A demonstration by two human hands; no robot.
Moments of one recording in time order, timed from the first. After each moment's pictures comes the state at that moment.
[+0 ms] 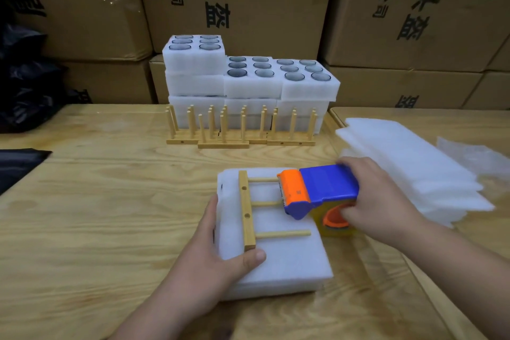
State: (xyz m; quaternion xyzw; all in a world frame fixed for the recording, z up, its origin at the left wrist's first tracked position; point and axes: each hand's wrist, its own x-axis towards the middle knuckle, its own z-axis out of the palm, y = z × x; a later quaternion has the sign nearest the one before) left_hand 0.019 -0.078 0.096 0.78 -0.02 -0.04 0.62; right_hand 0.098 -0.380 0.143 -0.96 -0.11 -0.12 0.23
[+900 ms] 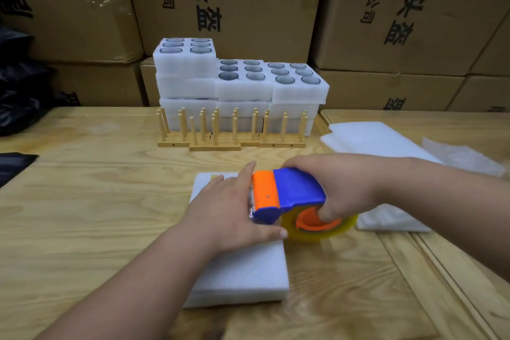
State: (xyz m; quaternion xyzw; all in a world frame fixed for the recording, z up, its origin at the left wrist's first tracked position) left_hand 0.081 -0.111 0.148 0.97 -0.12 -0.04 0.21; right_hand 0.112 -0.339 0.227 -0.94 -0.30 0.14 0.01
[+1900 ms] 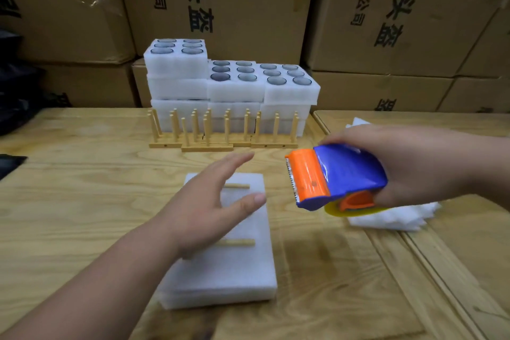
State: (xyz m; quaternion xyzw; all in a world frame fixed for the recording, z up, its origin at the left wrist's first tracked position) left_hand 0.065 -0.095 0.172 0.89 -0.19 0.01 0.42; right_hand 0.065 -0.396 0.287 -0.95 -0.31 0.01 0.01
